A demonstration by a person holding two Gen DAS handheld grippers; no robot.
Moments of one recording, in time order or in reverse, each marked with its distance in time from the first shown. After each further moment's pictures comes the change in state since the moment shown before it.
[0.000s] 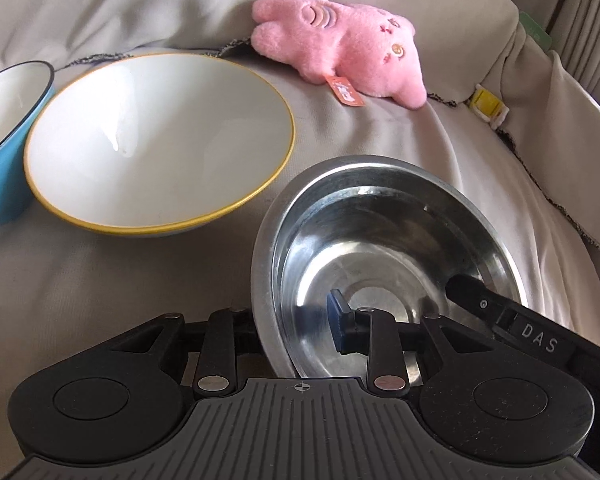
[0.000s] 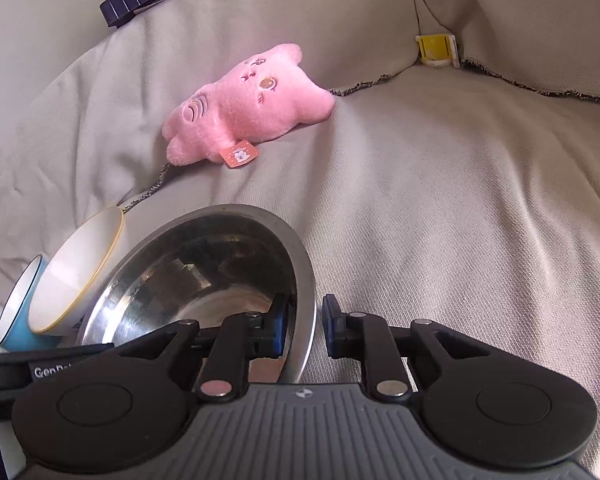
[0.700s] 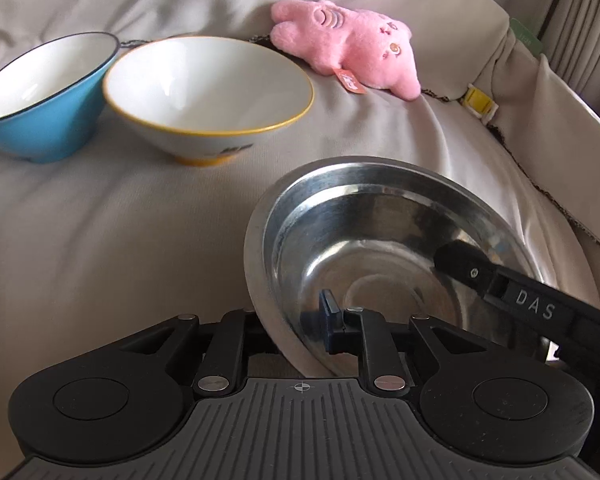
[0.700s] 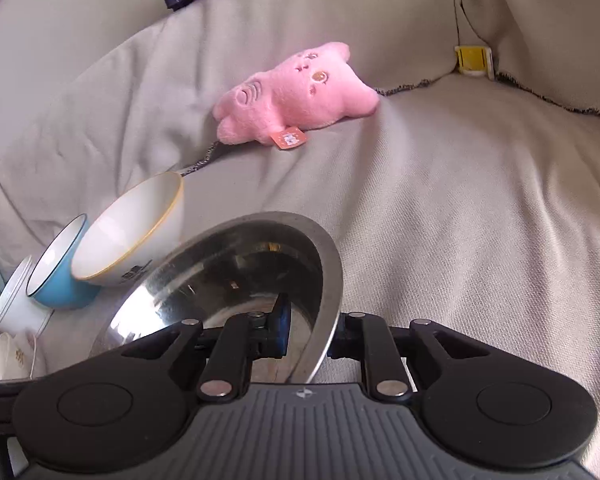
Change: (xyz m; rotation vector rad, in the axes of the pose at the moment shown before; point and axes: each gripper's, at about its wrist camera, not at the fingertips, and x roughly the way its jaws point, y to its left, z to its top) left arm -0.049 0.020 -0.057 -0.040 -0.034 -0.008; right arm -0.041 0.025 -0.029 -0.113 -0.009 0.068
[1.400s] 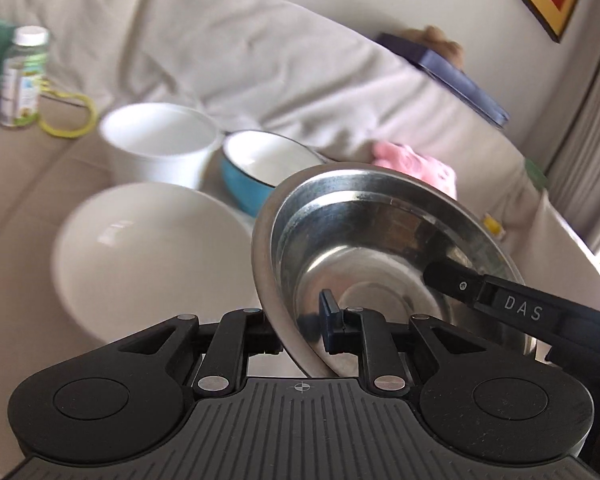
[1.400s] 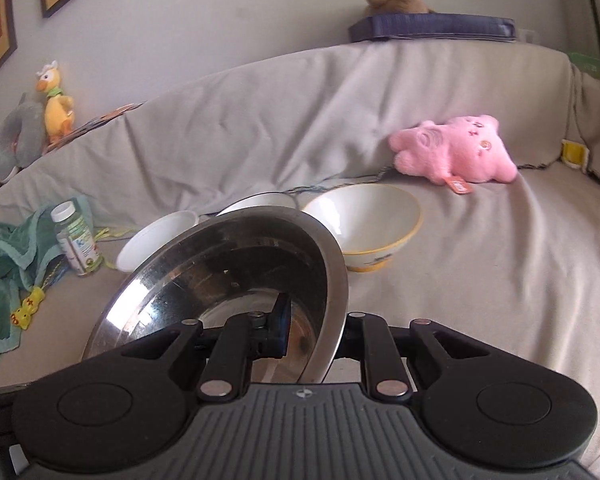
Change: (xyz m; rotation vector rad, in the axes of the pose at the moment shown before) left arm -0.190 0.148 -0.048 -0.197 -0.303 0.024; right arm -0.086 0.206 -0.046 -0.251 -0.054 0.131
